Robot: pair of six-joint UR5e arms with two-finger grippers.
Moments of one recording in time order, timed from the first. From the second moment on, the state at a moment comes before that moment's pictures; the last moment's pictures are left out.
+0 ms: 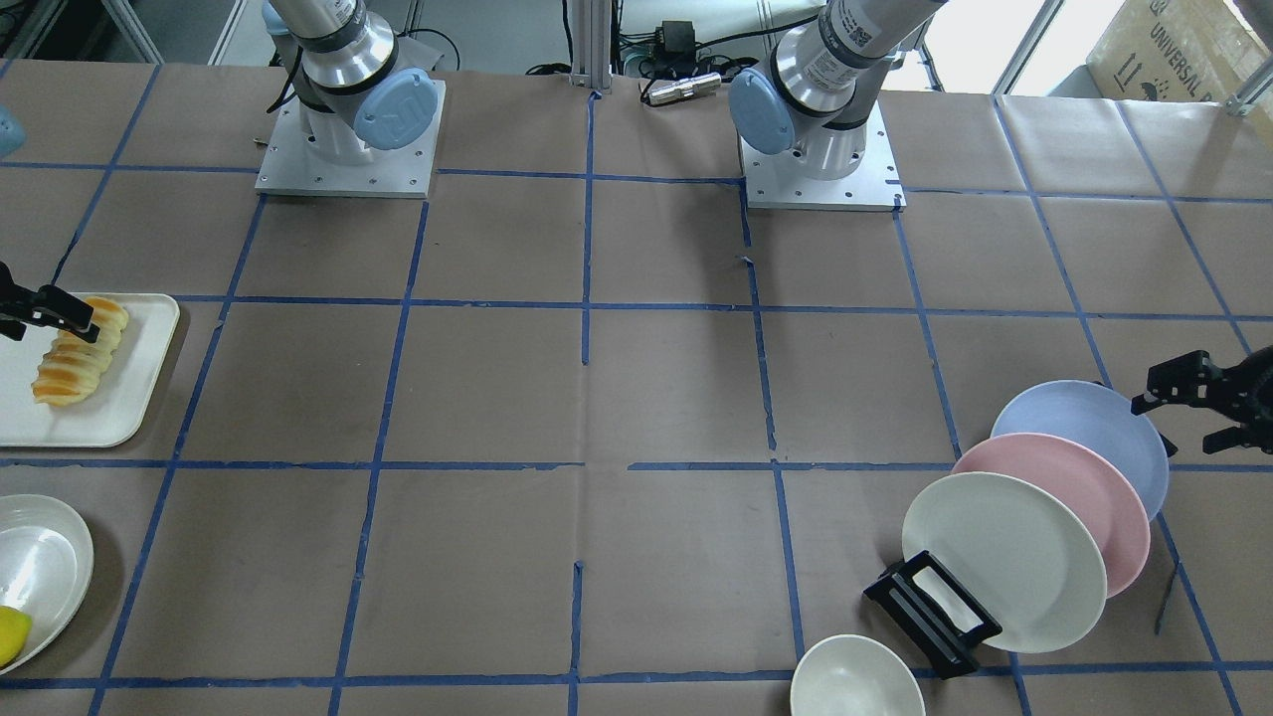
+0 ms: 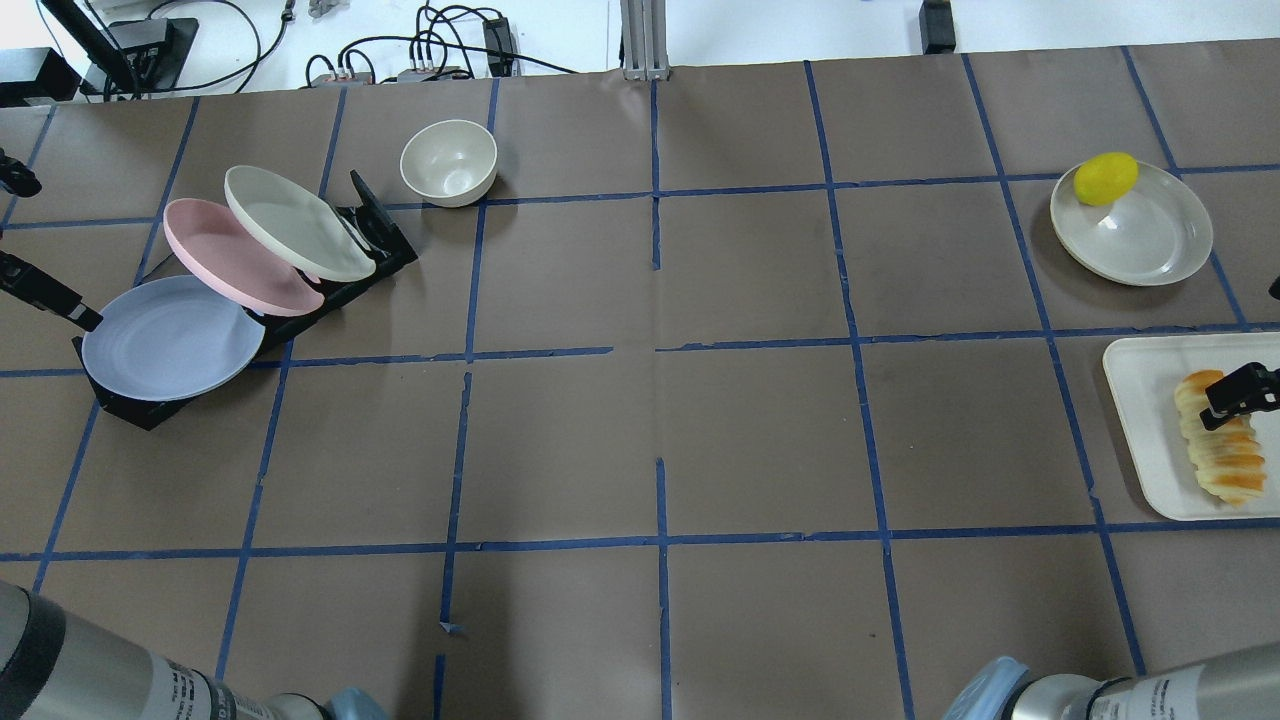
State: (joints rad) left arm -0.88 -2.05 -1.46 -1.38 1.50 1.15; right arm 0.75 -1.31 2.01 -2.16 -1.61 -0.77
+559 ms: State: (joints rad) left arm -0.91 -2.16 -1.40 -1.38 1.47 1.16; right arm 0.75 -1.26 2.01 -2.22 -1.60 -0.77
